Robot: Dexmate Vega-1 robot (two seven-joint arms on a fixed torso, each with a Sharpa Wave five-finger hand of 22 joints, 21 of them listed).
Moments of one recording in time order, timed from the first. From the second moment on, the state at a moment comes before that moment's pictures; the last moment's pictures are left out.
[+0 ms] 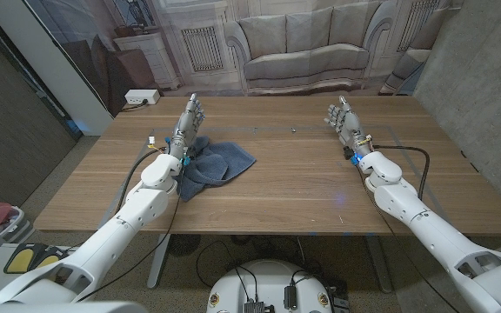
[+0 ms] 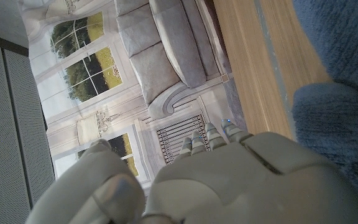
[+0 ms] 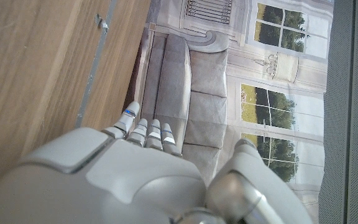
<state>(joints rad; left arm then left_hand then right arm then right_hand) 0.87 0.52 0.35 -1.39 -0.62 -0.31 0.05 0.38 -0.04 0.11 0.12 0.31 -0.10 0.01 0.20 0.18 -0.06 -0.06 0.21 0.18 -0.11 -0.04 0.20 0.18 -0.11 -0.04 0.21 0.18 -0.81 -0.50 -0.37 -1.26 0.66 0.34 0.10 0.16 -0.04 0.23 0.02 0.20 0.07 0.09 0.20 0.19 0.07 0.09 0.21 0.18 0.02 0.04 0.20 0.18 -0.03 -0.03 0.64 0.17</state>
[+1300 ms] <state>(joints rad) 0.94 0.58 0.31 -1.52 -0.57 -0.31 0.11 0.41 -0.01 0.10 0.11 0.32 -0.02 0.01 0.22 0.18 0.02 -0.05 0.23 0.18 -0.04 -0.03 0.21 0.18 -0.07 -0.03 0.22 0.18 -0.80 -0.52 -0.36 -1.27 0.66 0.33 0.10 0.16 -0.03 0.23 0.02 0.20 0.08 0.08 0.20 0.19 0.08 0.09 0.22 0.18 0.02 0.04 0.20 0.18 -0.02 -0.03 0.62 0.17</state>
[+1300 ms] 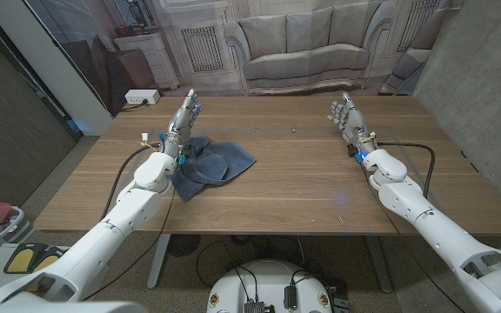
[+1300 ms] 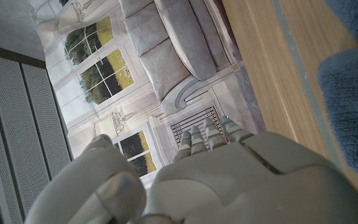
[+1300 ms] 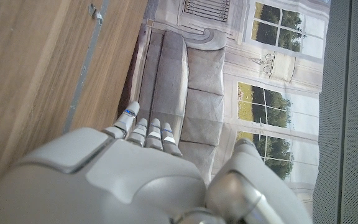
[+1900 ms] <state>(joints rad) 0.97 0.59 0.29 -1.54 -0.60 -0.35 0.07 0.42 -0.01 0.10 0.11 0.32 0.00 0.01 0.22 0.18 0.04 -0.05 0.23 0.18 -0.02 -0.03 0.21 0.18 -0.05 -0.04 0.22 0.18 -0.82 -0.51 -0.35 -1.27 0.67 0.34 0.10 0.17 -0.03 0.23 0.02 0.20 0.08 0.08 0.20 0.19 0.09 0.09 0.22 0.18 0.03 0.04 0.20 0.18 -0.01 -0.04 0.60 0.17</state>
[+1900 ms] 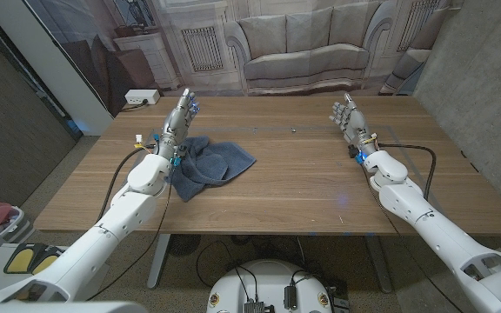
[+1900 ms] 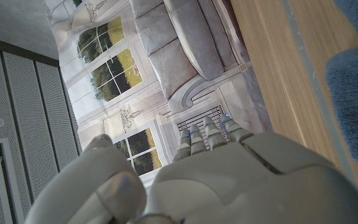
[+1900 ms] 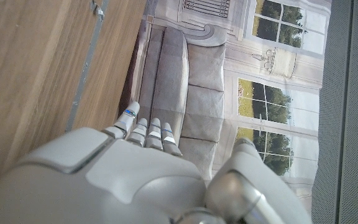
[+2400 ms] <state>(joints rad) 1.02 0.61 0.27 -1.58 -0.58 -0.38 0.09 0.43 -0.01 0.10 0.10 0.32 0.01 0.01 0.22 0.18 0.05 -0.06 0.23 0.18 0.00 -0.03 0.21 0.18 -0.04 -0.04 0.22 0.18 -0.83 -0.52 -0.34 -1.27 0.68 0.35 0.10 0.17 -0.03 0.23 0.02 0.20 0.08 0.08 0.20 0.19 0.09 0.09 0.22 0.18 0.03 0.04 0.20 0.18 -0.01 -0.03 0.60 0.17</state>
